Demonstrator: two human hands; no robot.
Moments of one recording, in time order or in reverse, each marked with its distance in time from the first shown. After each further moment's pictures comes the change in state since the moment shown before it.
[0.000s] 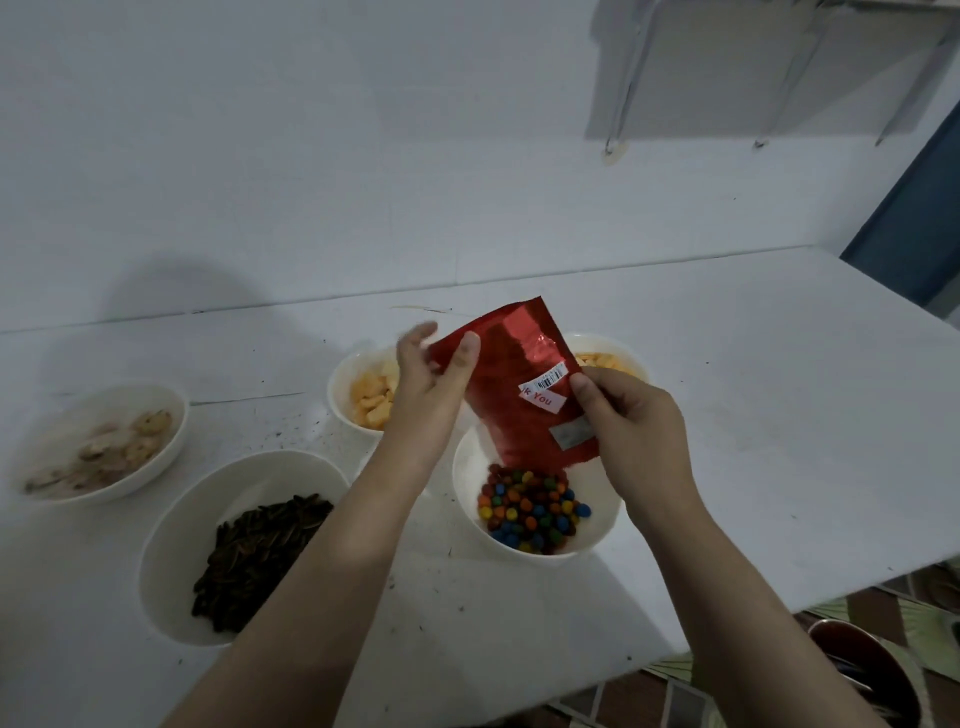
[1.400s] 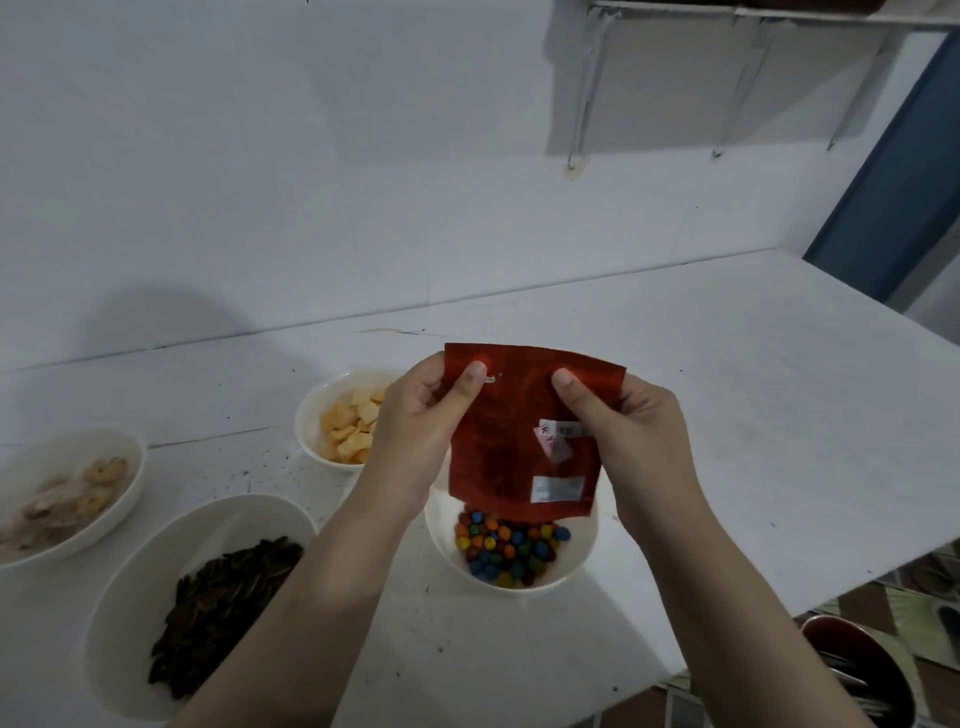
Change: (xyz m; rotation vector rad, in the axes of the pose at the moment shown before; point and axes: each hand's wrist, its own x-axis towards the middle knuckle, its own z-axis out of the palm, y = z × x) left_hand 0.001 0.017 0.021 -0.114 -0.123 0.134; right_hand 0.003 -0.027 -0.017 0.440 -0.005 0.104
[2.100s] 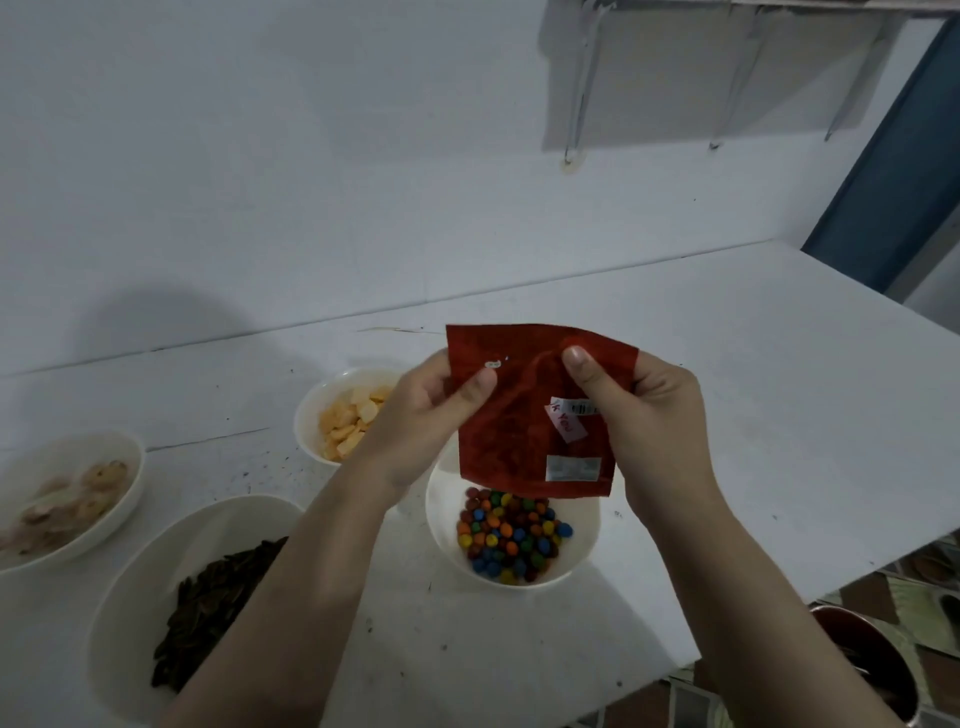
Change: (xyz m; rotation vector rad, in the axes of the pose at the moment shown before) left_hand 0.005 0.011 -0.011 0.096 -0.234 -0.076; right_hand -0.001 -0.011 0.000 -0.023 0.043 -0.129
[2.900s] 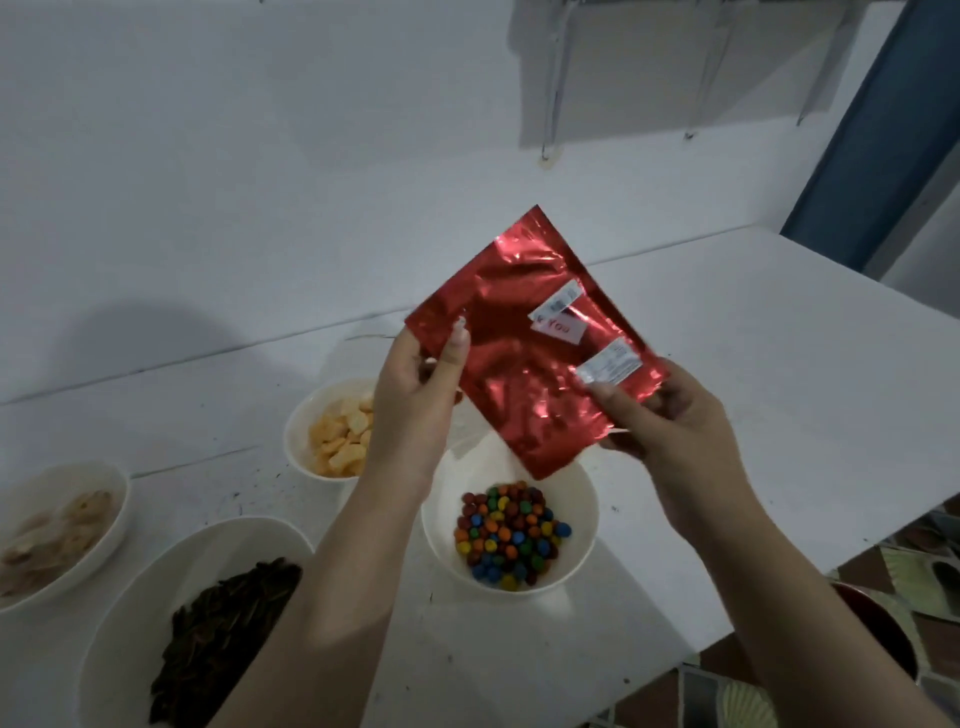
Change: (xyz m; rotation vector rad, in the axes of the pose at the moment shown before) left_hand 0.014 0.003 0.020 -0.034 0.318 0.079; right_hand 0.005 0.026 -0.041 0.026 -0.031 0.089
